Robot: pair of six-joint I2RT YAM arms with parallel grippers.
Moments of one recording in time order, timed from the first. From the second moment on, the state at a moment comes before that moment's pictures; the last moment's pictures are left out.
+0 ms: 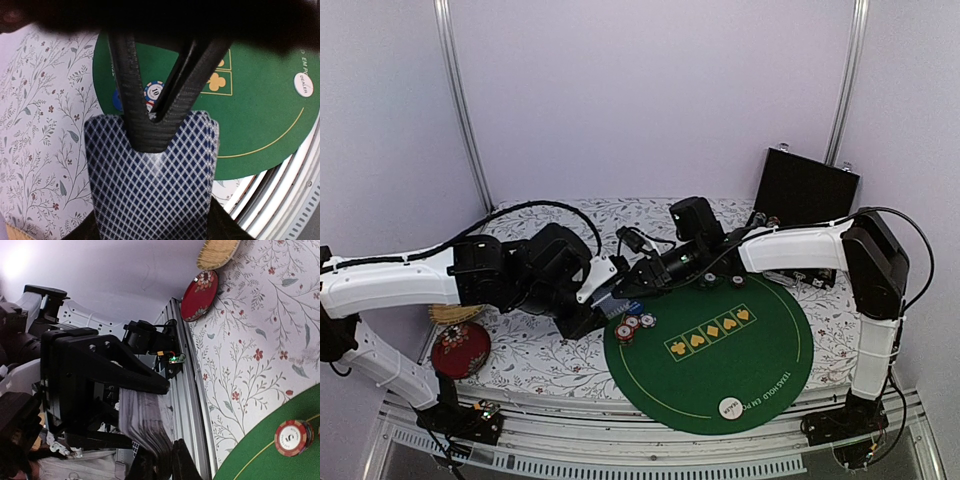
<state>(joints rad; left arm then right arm) -1.11 1.35 1.12 -0.71 -0.23 -0.04 0.84 1.96 1.37 0.05 -1.07 0.62</state>
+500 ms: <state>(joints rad) -1.05 1.33 1.05 -0.61 -0.20 0.02 0.84 1.96 1.37 0.05 -1.06 0.60</state>
